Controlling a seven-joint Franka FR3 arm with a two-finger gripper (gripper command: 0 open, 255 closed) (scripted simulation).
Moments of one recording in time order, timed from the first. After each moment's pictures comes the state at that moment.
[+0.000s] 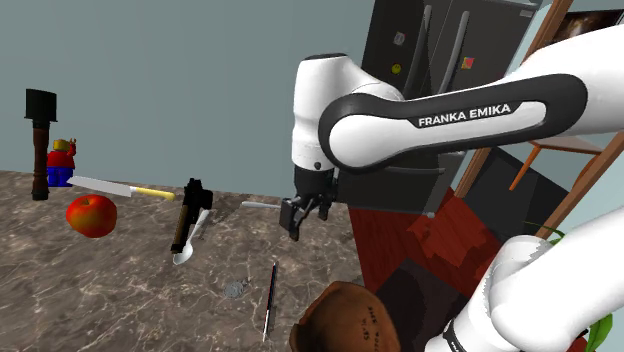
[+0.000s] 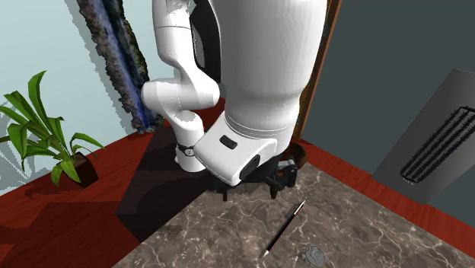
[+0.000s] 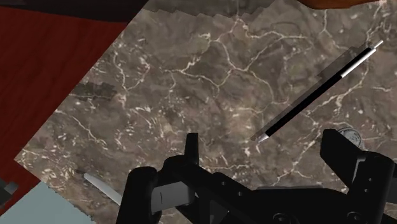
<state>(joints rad) 0.08 -0.38 0.38 -2.32 0.14 1.91 0.33</state>
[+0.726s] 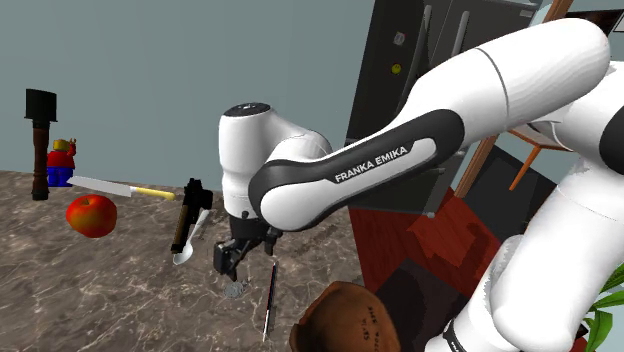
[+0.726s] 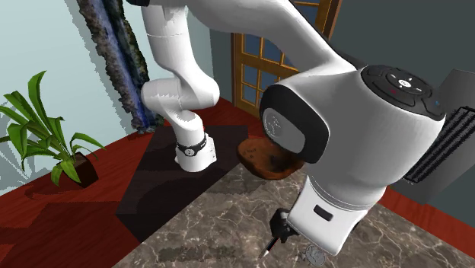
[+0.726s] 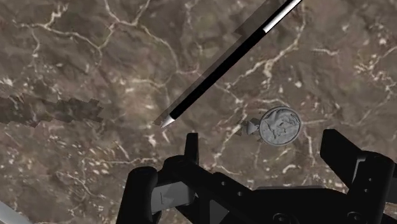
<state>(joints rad) 0.11 0.01 0.54 -2.15 0.00 2.13 0.60</state>
